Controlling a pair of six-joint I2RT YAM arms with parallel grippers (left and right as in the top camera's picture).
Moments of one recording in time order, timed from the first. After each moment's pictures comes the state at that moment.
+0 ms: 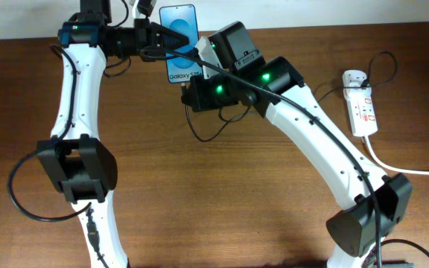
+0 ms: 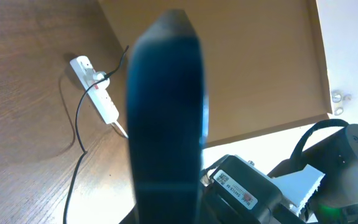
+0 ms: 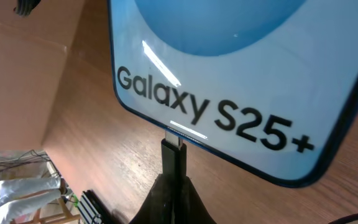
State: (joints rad) left arm -0.01 2.30 2.34 -1.04 1.51 -0.12; right arm 0.56 1.89 1.93 -0.91 -0.47 0.41
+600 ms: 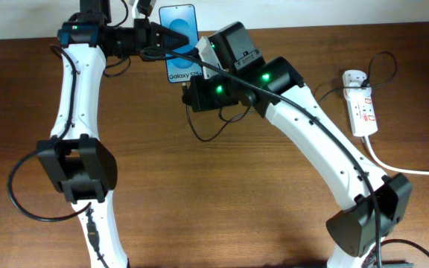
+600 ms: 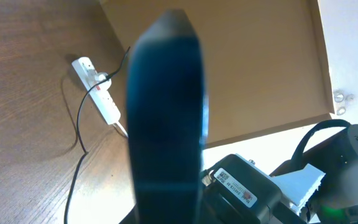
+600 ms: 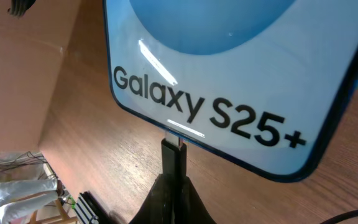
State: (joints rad) left arm -0.01 2.30 2.34 -1.04 1.50 -0.11; right arm 0.56 1.89 1.93 -0.91 -0.46 0.41
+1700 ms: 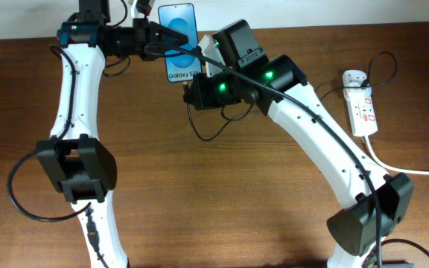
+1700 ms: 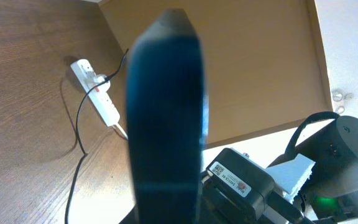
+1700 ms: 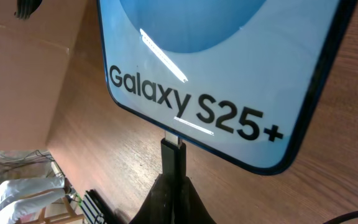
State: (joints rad) left arm -0.01 2.30 2.34 -1.03 1.51 -0.11; right arm 0.54 1.89 1.93 -0.91 -0.49 0.41
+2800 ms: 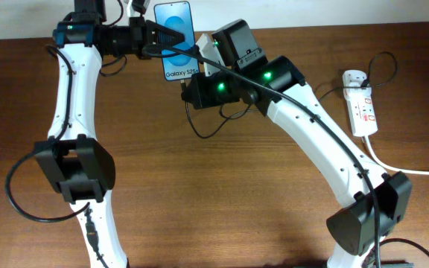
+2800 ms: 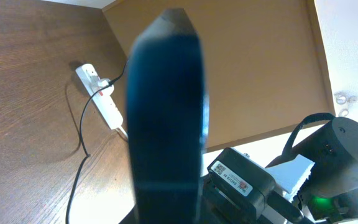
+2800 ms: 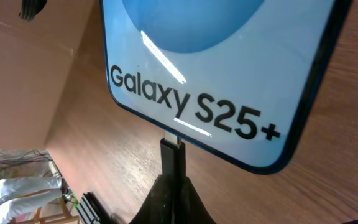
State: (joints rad) left arm 0.00 2.30 2.35 -1.03 1.51 -0.11; right arm 0.54 1.89 1.91 -0.86 -0.50 0.39
